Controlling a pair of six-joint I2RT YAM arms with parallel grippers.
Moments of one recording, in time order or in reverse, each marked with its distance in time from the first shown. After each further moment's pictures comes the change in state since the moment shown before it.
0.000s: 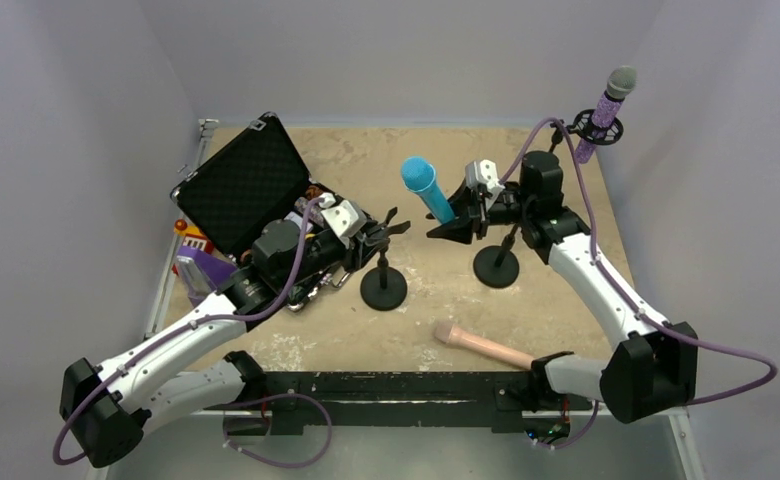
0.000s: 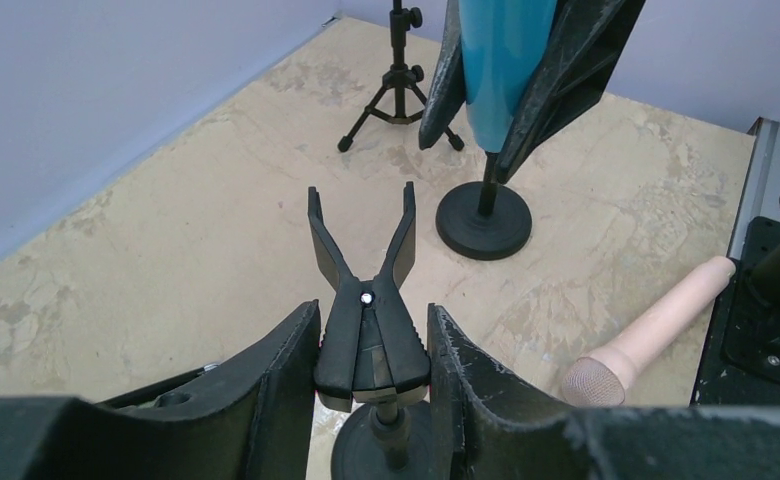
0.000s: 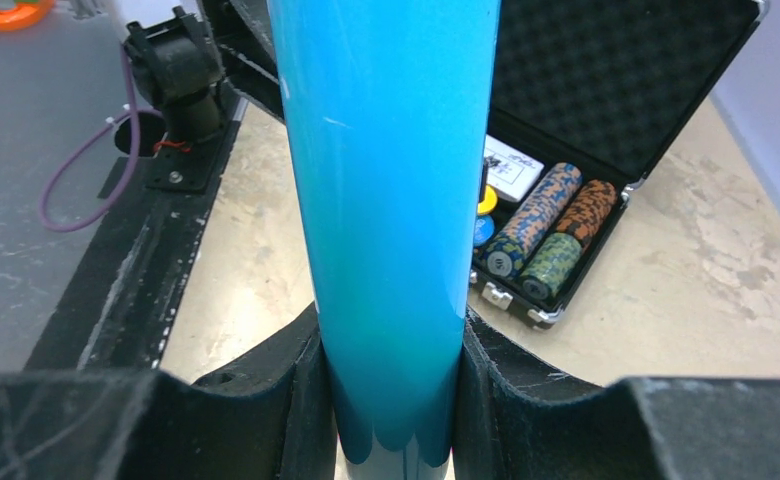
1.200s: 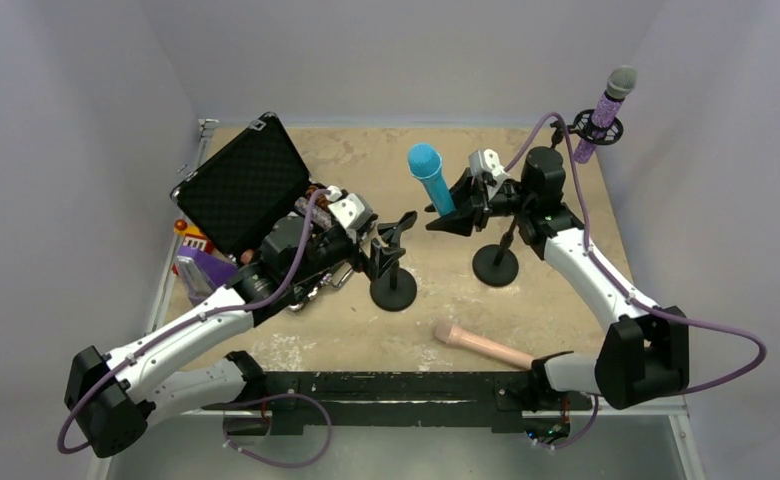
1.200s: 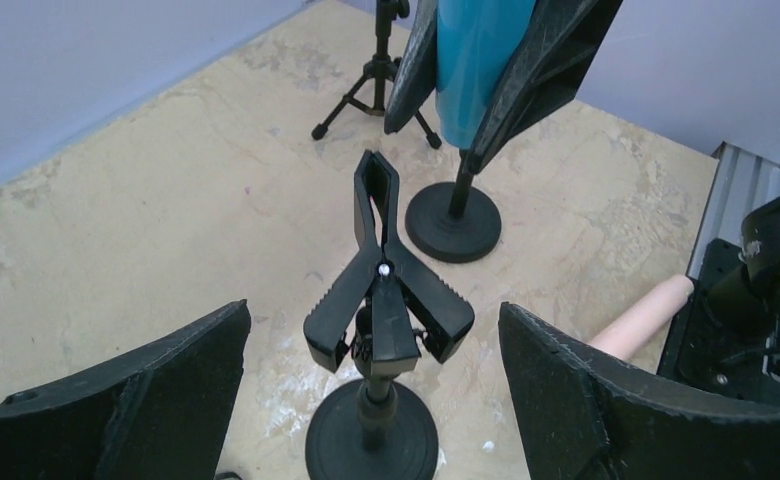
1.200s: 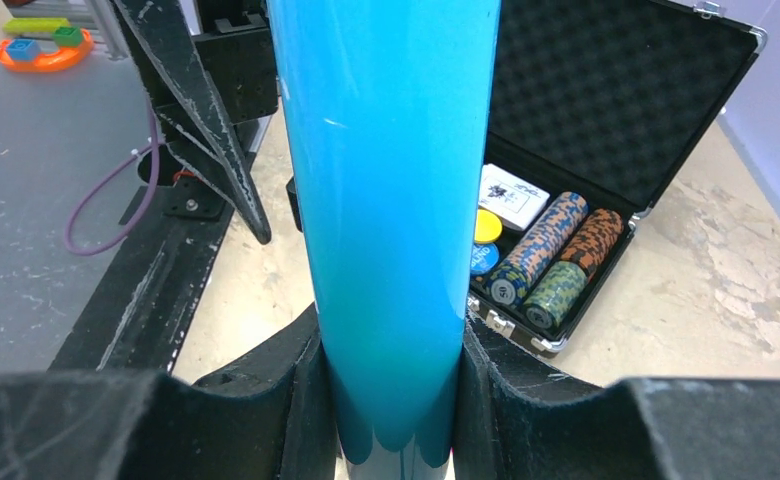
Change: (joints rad) left arm -0.005 0.047 0.026 -0.023 0.020 -0.106; right arm -0.021 0.053 -0.013 0.226 -0.085 0.201
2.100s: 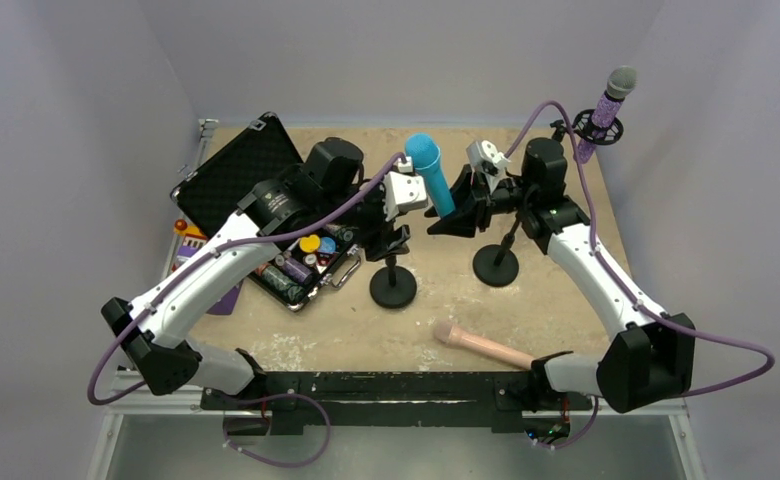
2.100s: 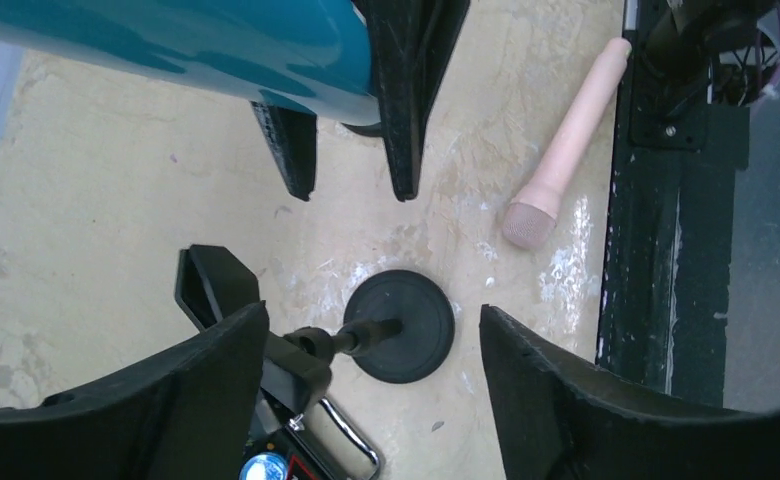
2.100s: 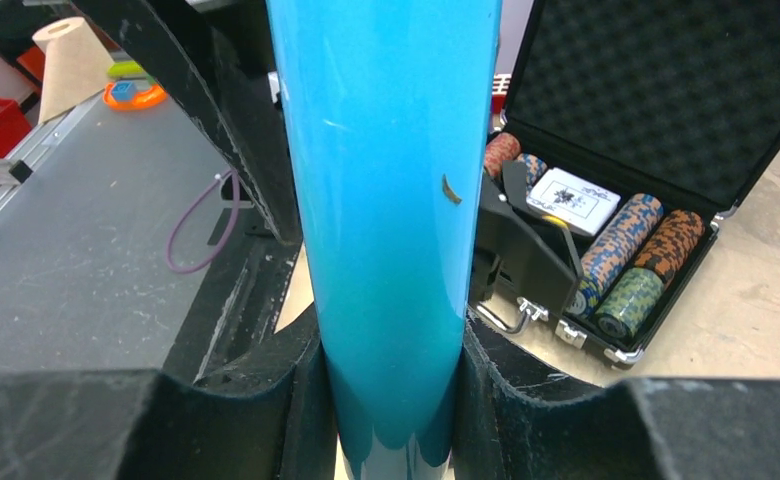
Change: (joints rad) left arm -0.023 0.411 0.830 -0.946 0.238 0.491; right arm 0.023 -0.020 0.098 -0.179 -0.047 0.073
